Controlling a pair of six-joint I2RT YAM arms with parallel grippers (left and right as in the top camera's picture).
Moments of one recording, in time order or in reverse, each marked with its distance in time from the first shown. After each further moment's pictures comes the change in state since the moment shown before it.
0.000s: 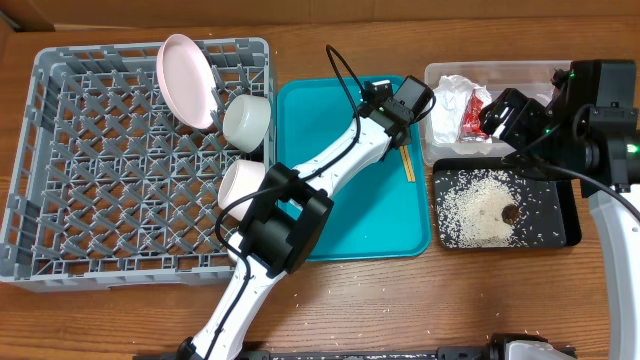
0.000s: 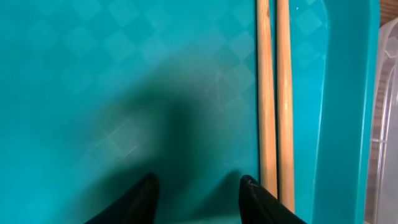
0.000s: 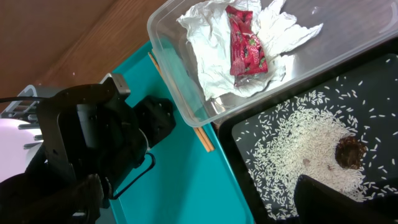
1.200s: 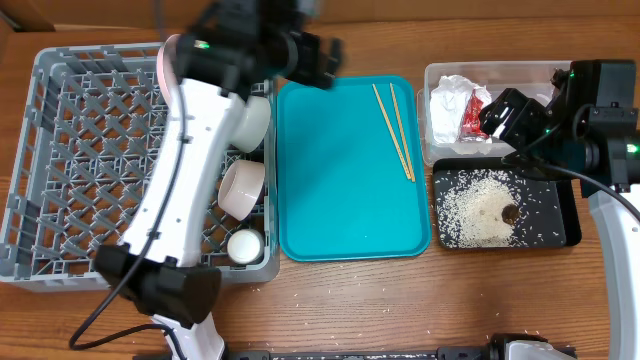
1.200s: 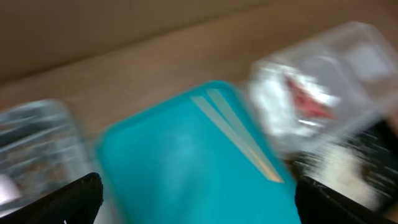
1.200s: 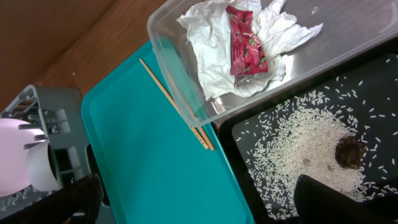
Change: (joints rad) left arm 0.344 -0.554 0.109 -0.335 0.549 0.785; right arm 0.000 0.000 0.000 0.000 0.000 0.000
